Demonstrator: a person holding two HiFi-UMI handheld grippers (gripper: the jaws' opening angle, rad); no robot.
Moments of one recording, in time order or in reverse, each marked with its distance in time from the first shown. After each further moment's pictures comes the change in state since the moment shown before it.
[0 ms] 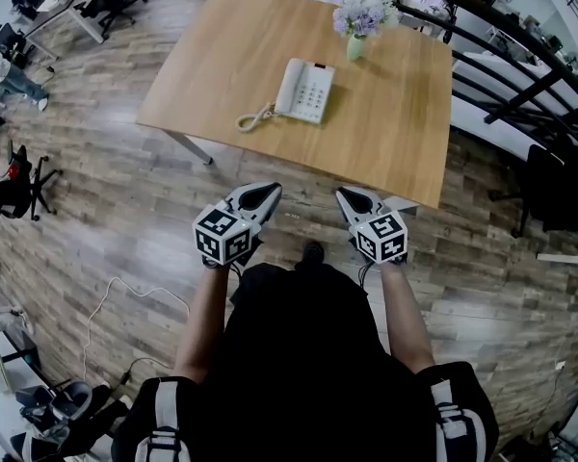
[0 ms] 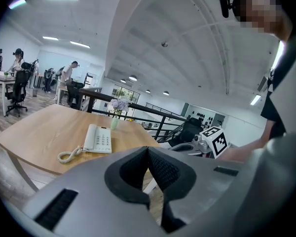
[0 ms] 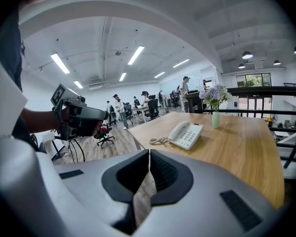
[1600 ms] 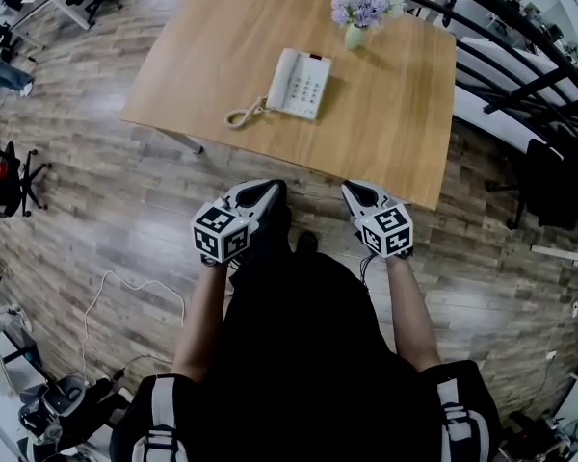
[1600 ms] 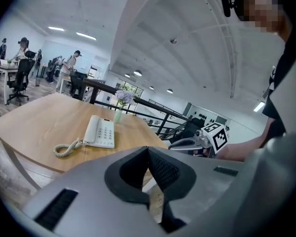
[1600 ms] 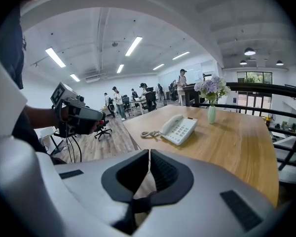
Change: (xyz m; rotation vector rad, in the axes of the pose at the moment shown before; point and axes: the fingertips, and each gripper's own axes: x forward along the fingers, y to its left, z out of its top) left arm 0.037 0.041 -0.013 -0.080 0.051 -0.002; right arm 0.023 -0.048 -0.004 -0.006 0.101 -0.024
